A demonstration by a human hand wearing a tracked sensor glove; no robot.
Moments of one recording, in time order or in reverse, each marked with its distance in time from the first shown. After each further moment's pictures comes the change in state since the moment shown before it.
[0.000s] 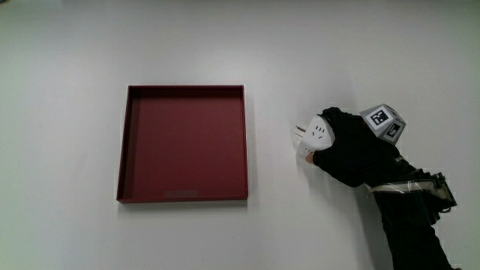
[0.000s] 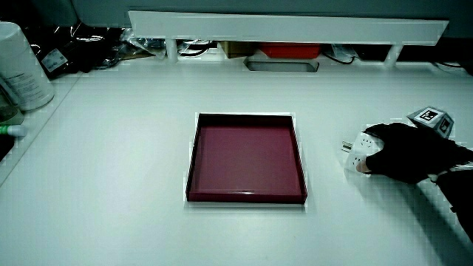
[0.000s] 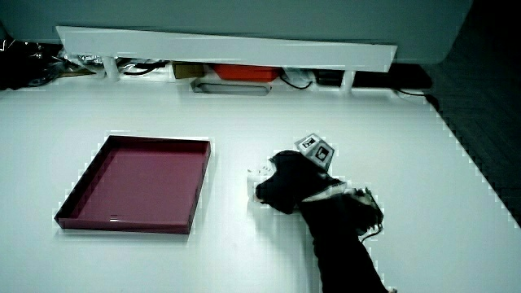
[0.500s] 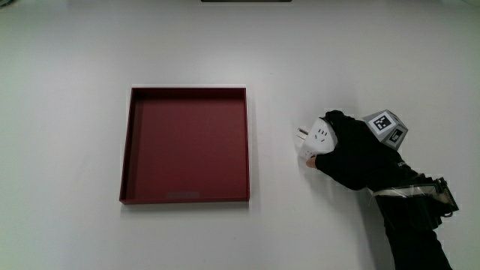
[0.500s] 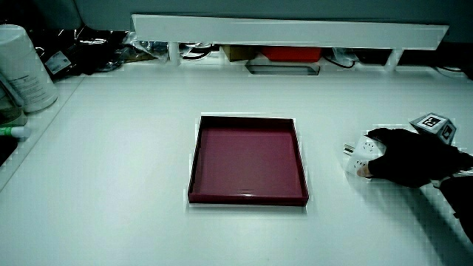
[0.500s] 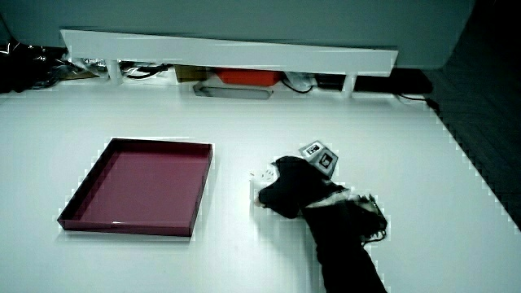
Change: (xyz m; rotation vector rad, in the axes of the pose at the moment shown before) arm 0.015 -0.001 -0.004 0.055 -0.019 -0.004
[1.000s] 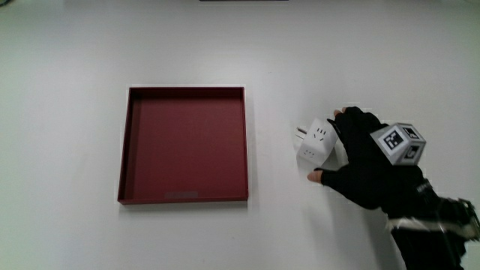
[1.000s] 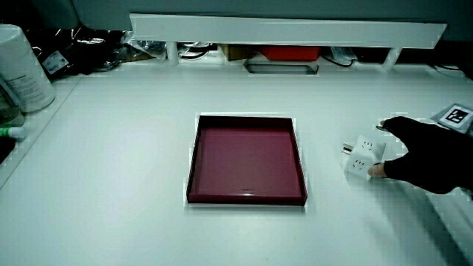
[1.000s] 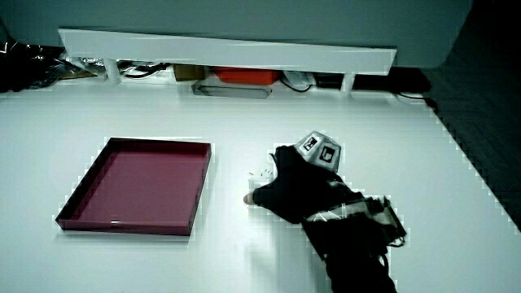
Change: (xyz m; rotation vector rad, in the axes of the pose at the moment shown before) arm -0.046 -0.059 0.010 -0.041 -0.231 0.027
